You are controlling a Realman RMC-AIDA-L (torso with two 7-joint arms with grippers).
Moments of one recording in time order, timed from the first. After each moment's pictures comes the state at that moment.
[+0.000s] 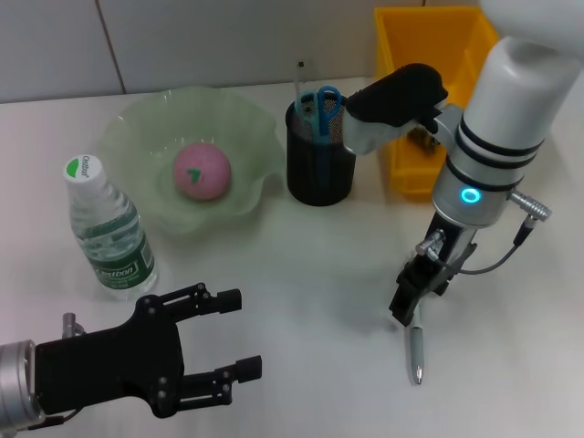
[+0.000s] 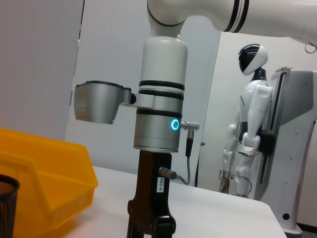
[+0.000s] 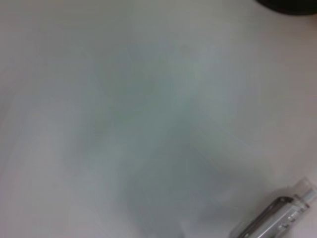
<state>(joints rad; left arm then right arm) -0.41 -2.07 0.90 0.42 1.77 1.75 -0.97 0.99 2.09 -1.40 -0.74 -2.71 -1.55 2.80</state>
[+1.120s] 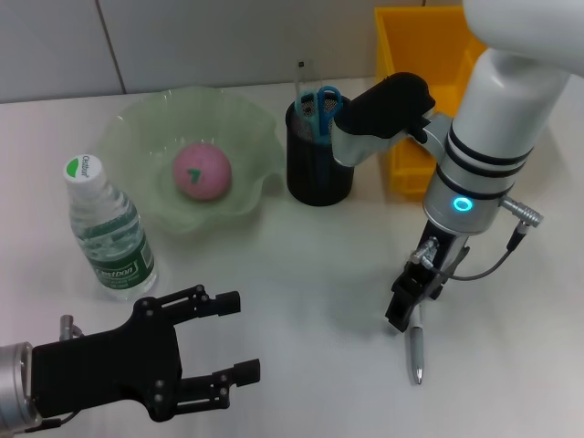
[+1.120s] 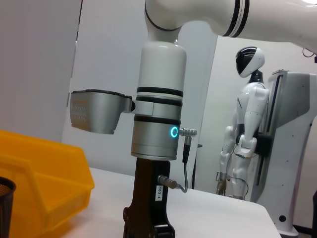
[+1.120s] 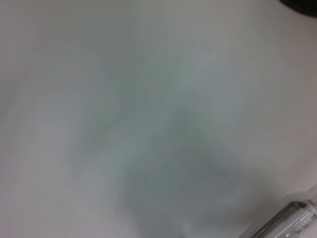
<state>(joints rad) -0.40 -2.07 0.90 0.42 1.77 1.76 -0.97 0.98 2.09 -1.47 -0.75 -2.68 -1.53 2.80</state>
